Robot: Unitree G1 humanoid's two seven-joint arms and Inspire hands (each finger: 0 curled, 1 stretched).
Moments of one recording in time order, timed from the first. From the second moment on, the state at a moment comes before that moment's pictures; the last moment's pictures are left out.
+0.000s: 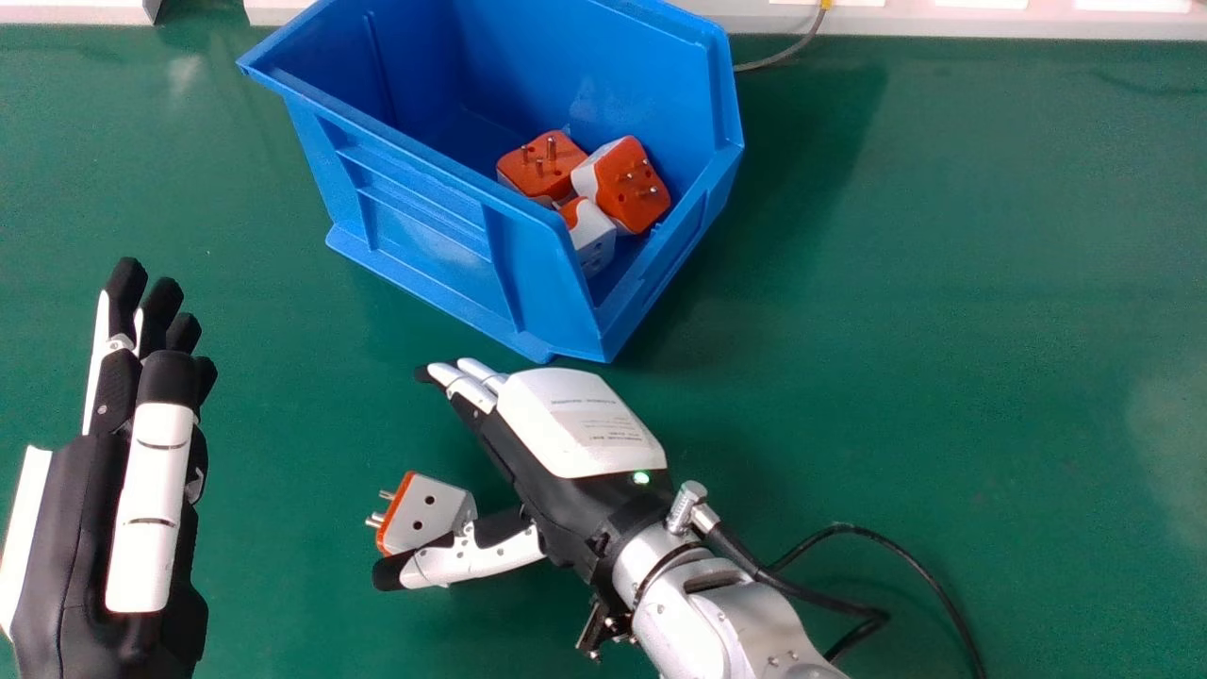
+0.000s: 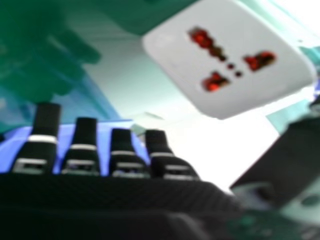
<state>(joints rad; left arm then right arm) 0.54 0.07 0.25 -0.37 -0.28 -0.26 -0.24 -0.22 0.01 0.73 0.27 -0.86 0.17 -0.03</state>
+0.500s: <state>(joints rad) 0.53 0.07 0.25 -0.37 -0.28 -0.26 -0.23 -0.25 0.01 0.77 0.28 -0.91 0.19 -0.02</state>
